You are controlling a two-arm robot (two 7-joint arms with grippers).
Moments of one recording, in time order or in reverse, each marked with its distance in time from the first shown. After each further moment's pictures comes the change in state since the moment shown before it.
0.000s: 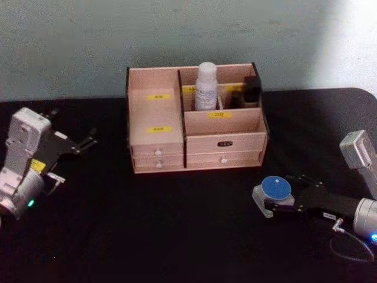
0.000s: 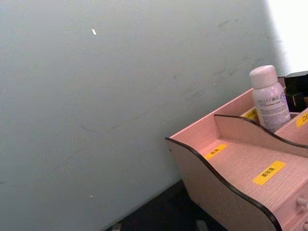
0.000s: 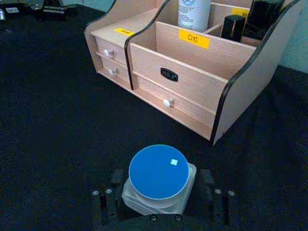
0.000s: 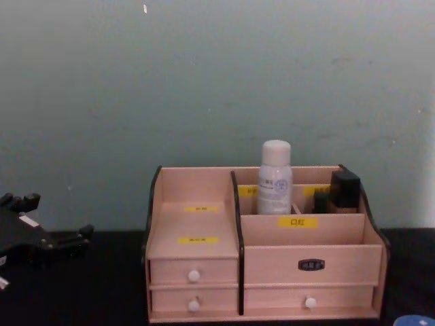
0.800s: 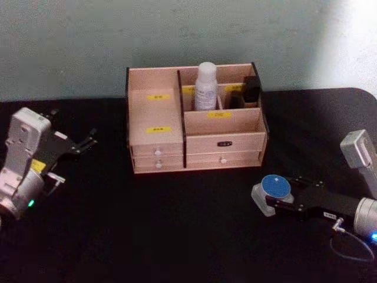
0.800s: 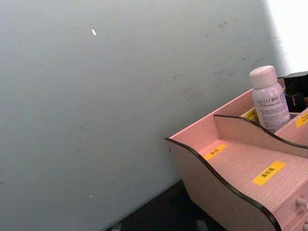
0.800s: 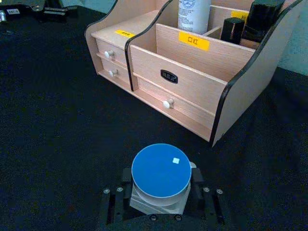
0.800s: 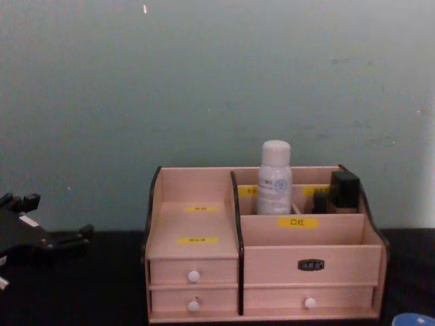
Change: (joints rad) left arm 0.000 0.000 0.000 0.000 0.000 0.000 0.000; right arm -0.001 0.001 0.001 -0.002 -0.001 -0.003 0.000
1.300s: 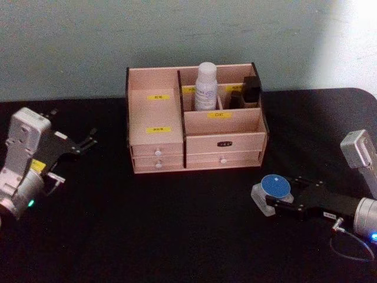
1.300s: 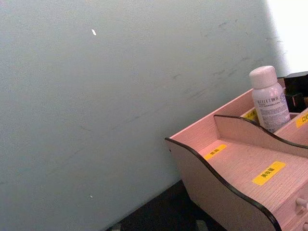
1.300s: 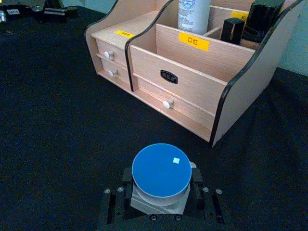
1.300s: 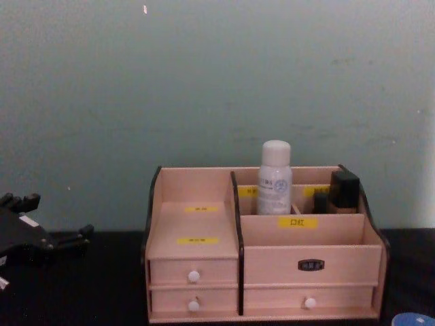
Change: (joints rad) left arm 0.000 0.000 0.000 0.000 0.000 0.000 0.000; right arm 0.000 0.000 0.000 0.000 0.000 0.000 0.000
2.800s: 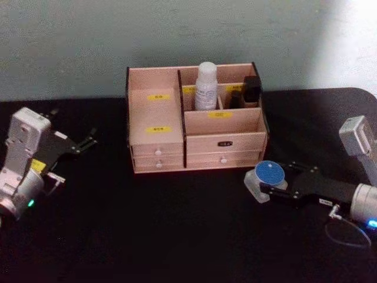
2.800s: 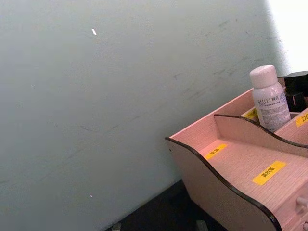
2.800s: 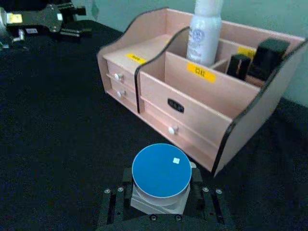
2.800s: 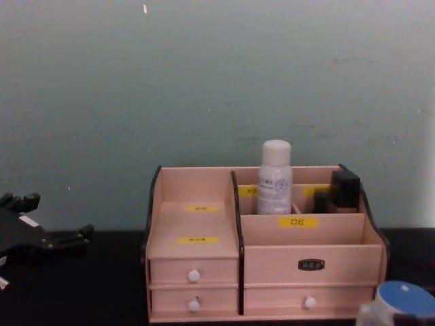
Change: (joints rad) left arm 0.000 0.000 0.000 0.000 0.000 0.000 0.000; right arm 0.044 0.000 -0.009 -0.011 -0.005 -0.025 0.028
